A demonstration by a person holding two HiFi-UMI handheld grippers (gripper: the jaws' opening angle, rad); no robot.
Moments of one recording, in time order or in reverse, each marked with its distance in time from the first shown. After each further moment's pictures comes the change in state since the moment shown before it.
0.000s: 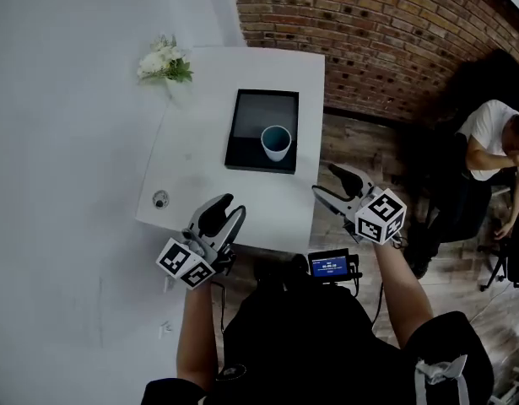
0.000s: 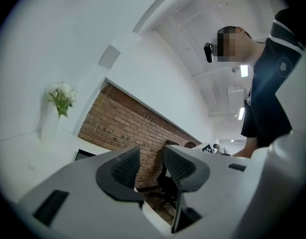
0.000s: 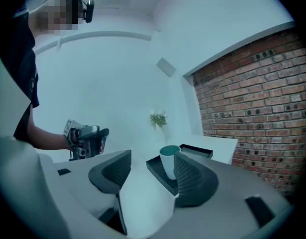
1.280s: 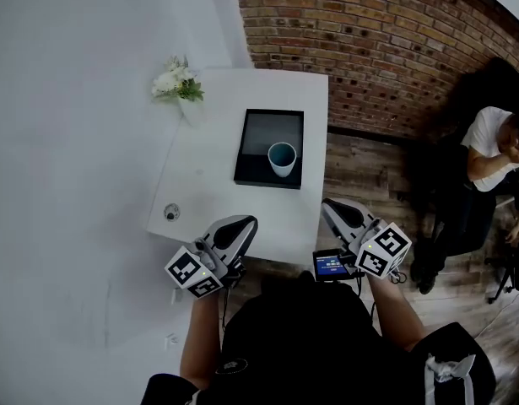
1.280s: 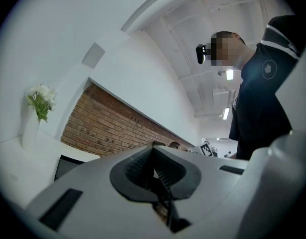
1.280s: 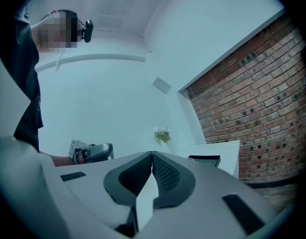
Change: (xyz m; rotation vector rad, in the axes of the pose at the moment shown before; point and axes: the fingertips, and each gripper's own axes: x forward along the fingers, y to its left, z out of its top) left arm 0.008 -0.052 0.017 0.049 0.009 -0.165; right arm -0.035 0.053 0.039 0.135 -0.207 -0.025
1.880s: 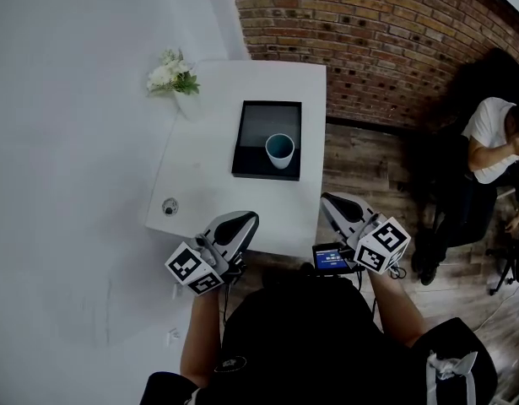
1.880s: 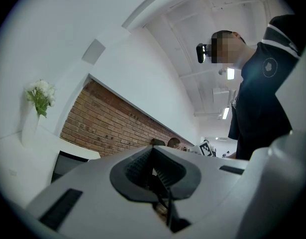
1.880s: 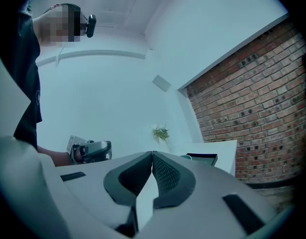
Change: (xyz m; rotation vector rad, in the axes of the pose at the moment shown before) left arm 0.002 0.000 -0.008 -0.018 0.028 -0.007; right arm 0.001 -0.002 -0.008 -0.024 0.025 -0.022
